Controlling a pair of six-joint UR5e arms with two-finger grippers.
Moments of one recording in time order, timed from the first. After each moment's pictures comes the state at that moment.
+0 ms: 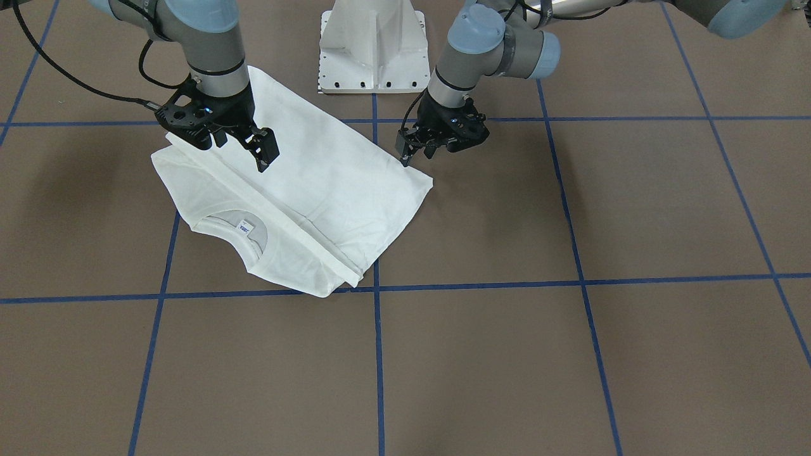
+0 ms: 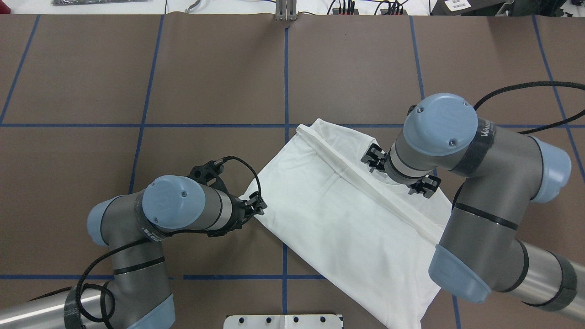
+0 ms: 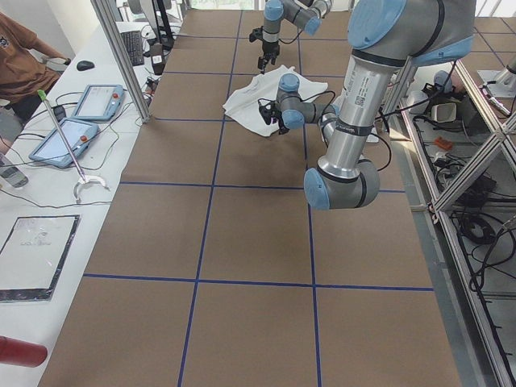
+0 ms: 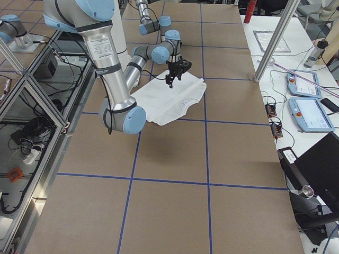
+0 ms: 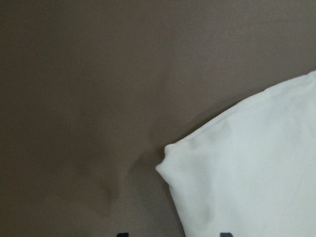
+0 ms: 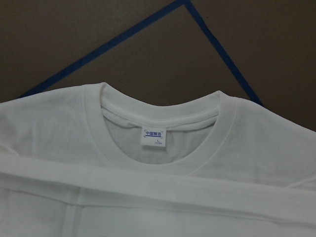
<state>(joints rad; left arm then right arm) -0.36 -2.06 -1.76 -1.96 -1.75 -1.89 0.59 -1.15 2.03 -1.80 1.83 1.70</state>
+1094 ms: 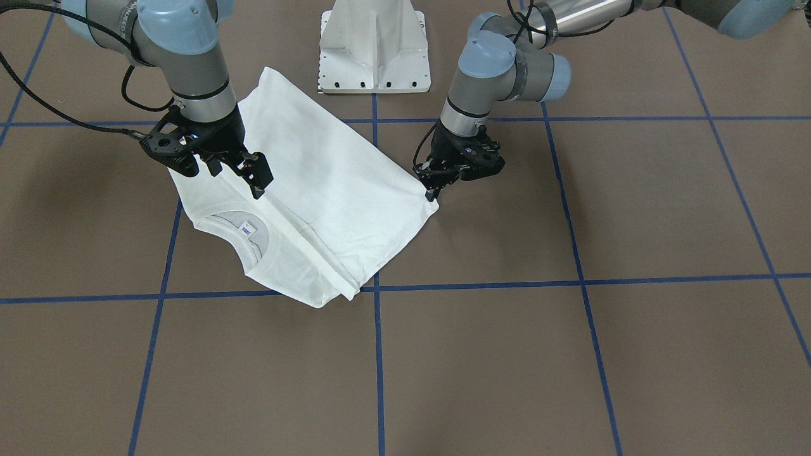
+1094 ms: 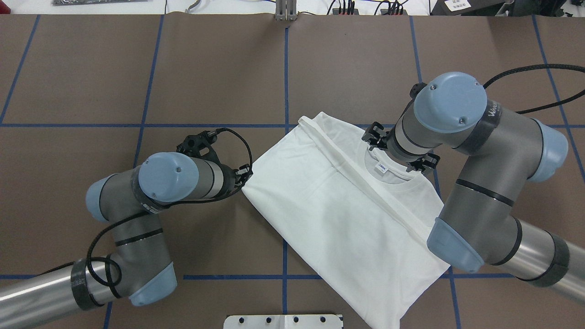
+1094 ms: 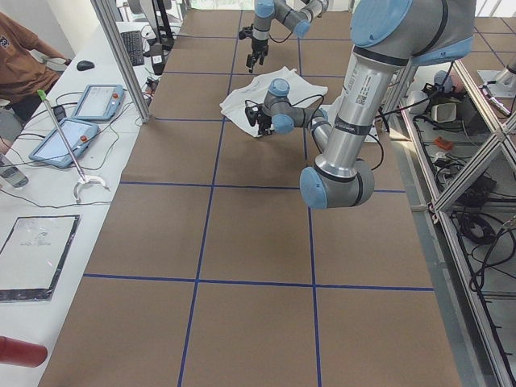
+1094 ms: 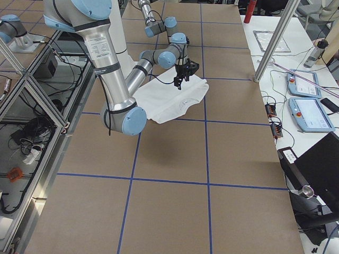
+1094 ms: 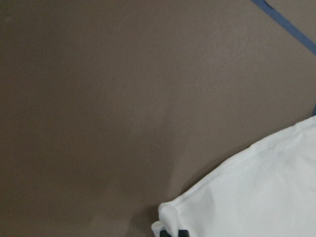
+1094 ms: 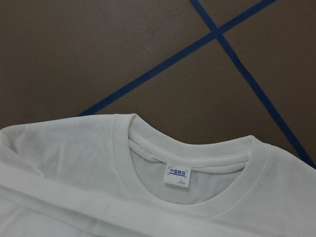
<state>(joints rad) -0.47 -2.07 -1.67 -2.02 -1.66 -1.71 0.64 -1.16 1.97 -1.69 1.84 1.67</state>
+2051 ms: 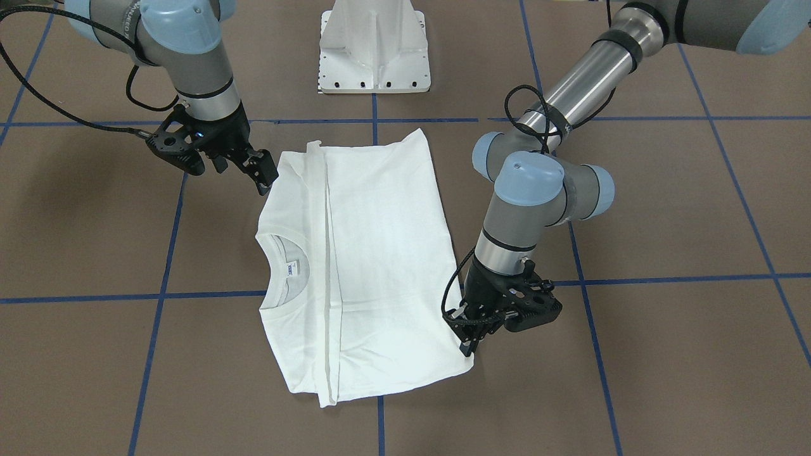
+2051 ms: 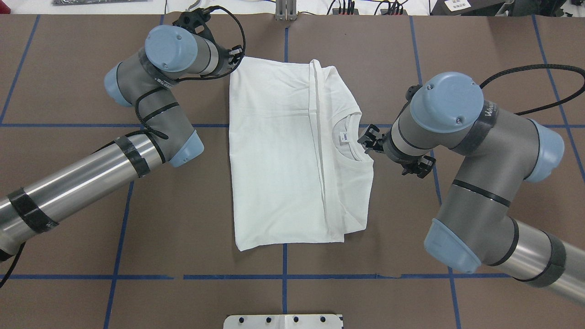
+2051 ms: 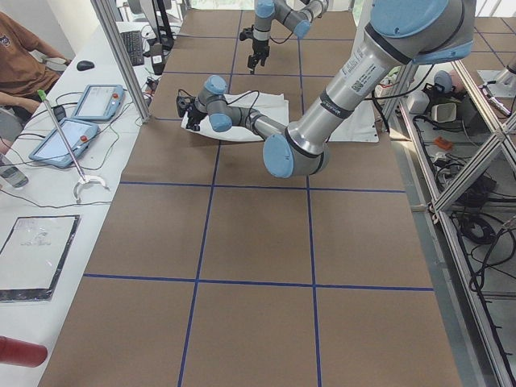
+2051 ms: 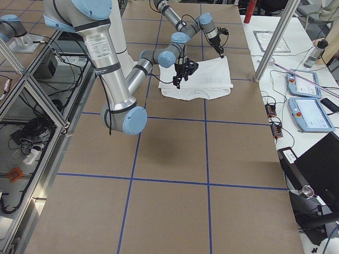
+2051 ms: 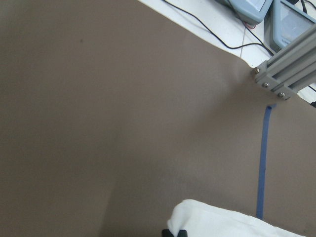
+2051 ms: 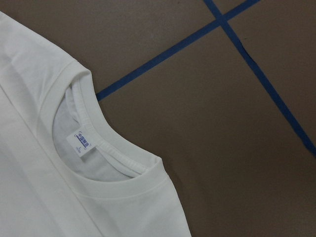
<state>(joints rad) -0.77 -2.41 -1.08 -2.33 -1.67 -1.48 0.63 -1.14 1.97 -1.69 1.87 1.67</state>
